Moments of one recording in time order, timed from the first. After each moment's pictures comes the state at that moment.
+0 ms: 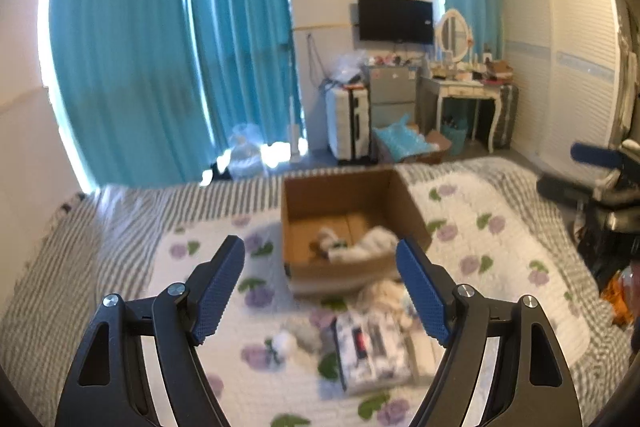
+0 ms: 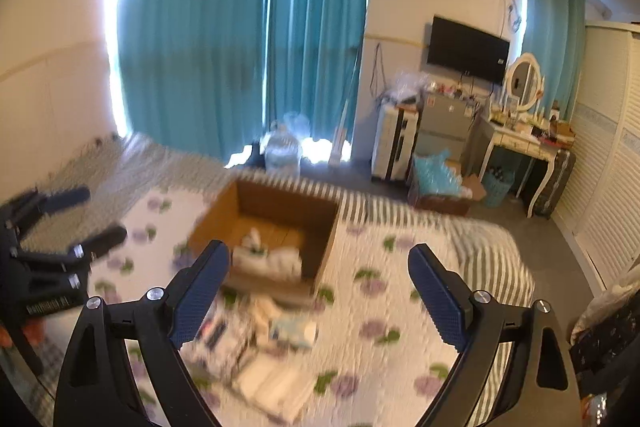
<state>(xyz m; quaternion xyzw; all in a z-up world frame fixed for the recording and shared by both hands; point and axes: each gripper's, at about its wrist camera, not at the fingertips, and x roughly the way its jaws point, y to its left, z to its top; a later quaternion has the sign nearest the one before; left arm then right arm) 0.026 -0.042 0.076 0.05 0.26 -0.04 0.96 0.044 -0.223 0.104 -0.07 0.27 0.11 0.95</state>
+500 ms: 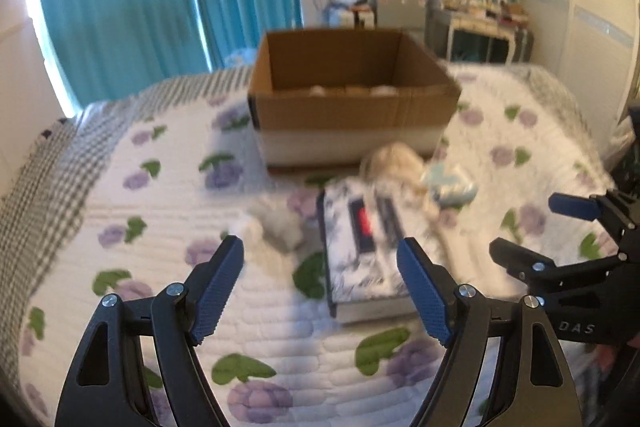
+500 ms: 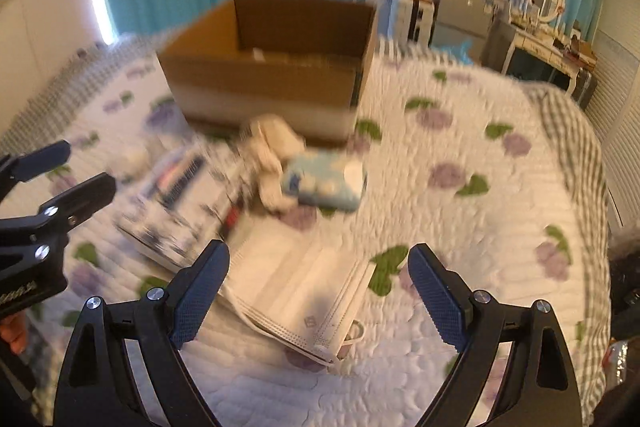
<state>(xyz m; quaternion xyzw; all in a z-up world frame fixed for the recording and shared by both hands) 0.035 -0.055 -0.080 0.05 0.37 -0.02 0.93 0.060 -0.196 -0.112 -0.06 0.44 0.11 0.89</state>
